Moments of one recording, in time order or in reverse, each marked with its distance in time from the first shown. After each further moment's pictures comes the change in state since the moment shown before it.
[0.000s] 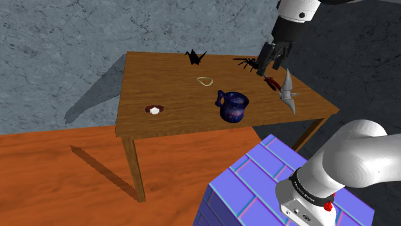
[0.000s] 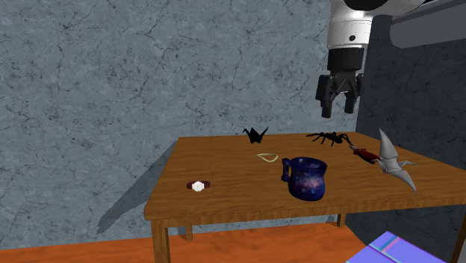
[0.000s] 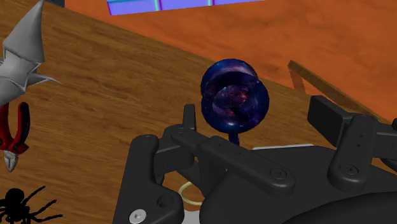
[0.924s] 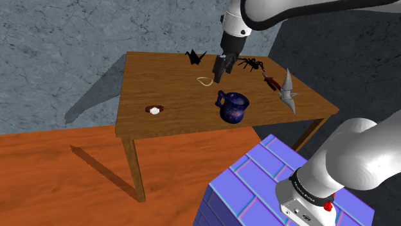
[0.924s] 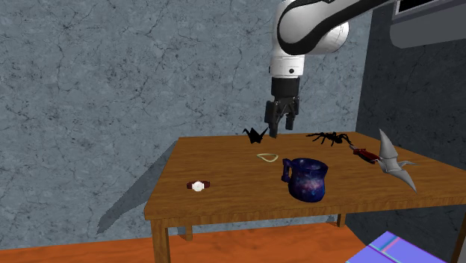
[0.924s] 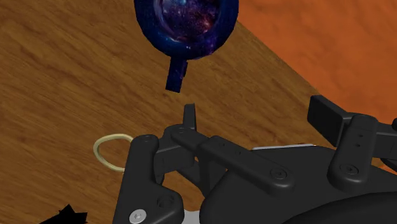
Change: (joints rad) arm 0.101 0.396 0.061 0.118 0.000 0.306 -0.144
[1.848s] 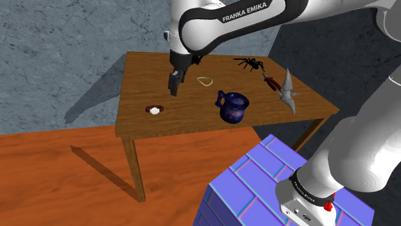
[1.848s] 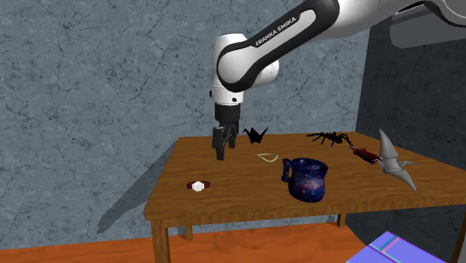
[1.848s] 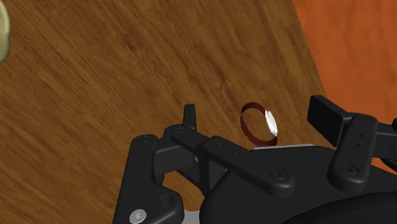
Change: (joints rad) arm 0.097 0.447 0.102 0.280 -0.074 0.191 -0.126
